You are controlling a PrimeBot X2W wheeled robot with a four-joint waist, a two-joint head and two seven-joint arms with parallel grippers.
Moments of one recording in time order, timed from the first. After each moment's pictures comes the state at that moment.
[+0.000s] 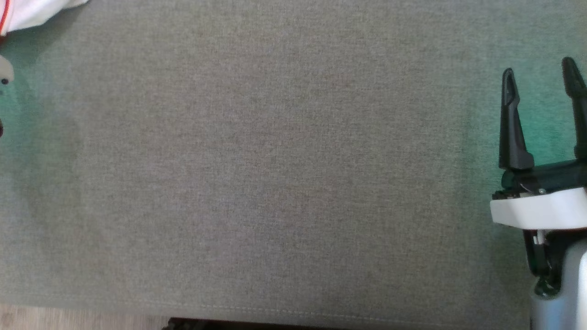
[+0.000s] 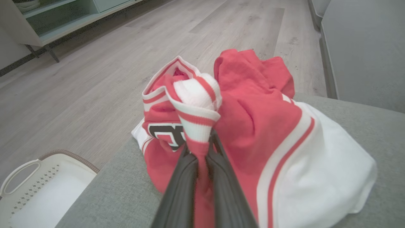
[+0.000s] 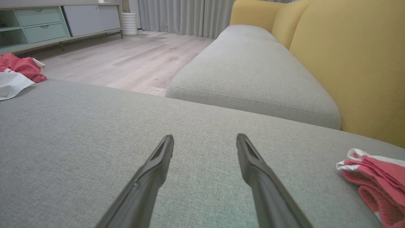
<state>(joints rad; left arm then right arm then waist) -1.07 0.49 -0.39 1.00 -0.80 0.02 -0.05 -0.13 -0.05 -0.04 -0.40 -0.08 0.12 0.12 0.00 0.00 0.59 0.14</state>
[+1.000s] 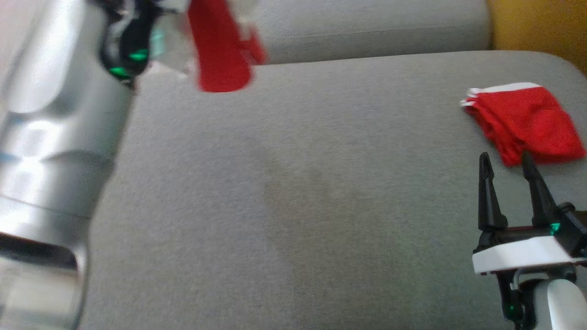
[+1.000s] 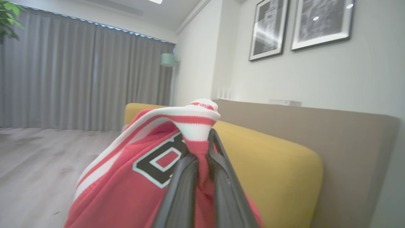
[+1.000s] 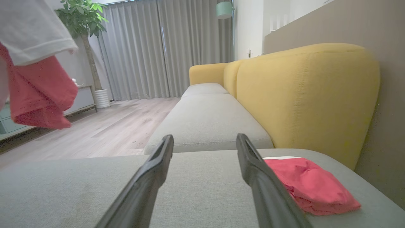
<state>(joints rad) -1.17 0.25 -0.55 0.57 -0.83 -0.05 0.10 0.00 -0.04 -0.06 -0.04 0.12 0.12 -0.09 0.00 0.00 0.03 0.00</state>
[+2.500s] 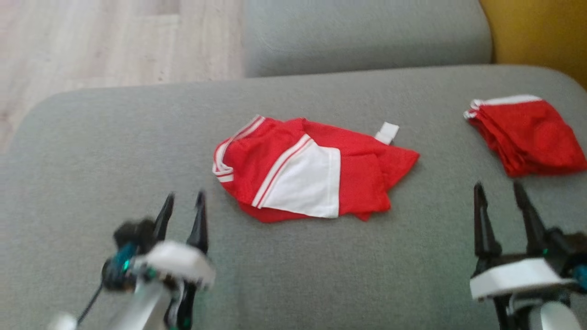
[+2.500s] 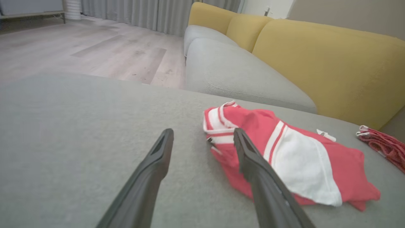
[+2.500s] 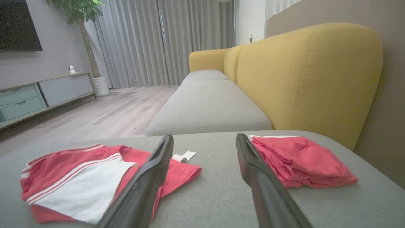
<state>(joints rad) -0.37 0.19 -0.56 0.65 -0.75 0.05 -0.25 0.05 -0.04 -0.06 0.03 0.11 0.12 -0.11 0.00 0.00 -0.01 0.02</state>
